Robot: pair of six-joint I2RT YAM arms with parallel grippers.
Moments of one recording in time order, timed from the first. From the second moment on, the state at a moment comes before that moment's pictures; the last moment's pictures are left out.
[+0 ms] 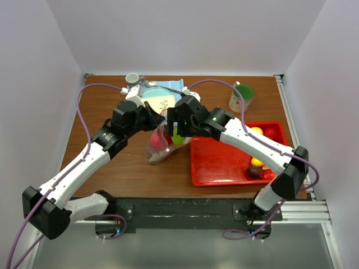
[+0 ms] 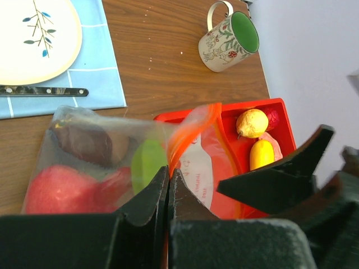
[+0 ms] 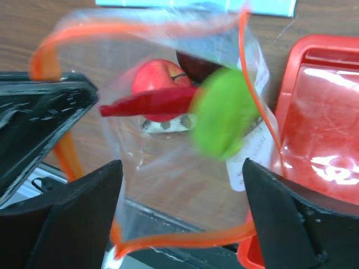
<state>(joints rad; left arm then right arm) -0.55 1.12 0.99 -0.25 0.03 -0.70 0.91 1.59 1.56 -0.79 0.22 0.75</state>
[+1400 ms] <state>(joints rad) -0.55 1.09 0.98 -0.26 0.07 -0.70 0.03 1.50 0.95 -0.41 0.38 0.52</state>
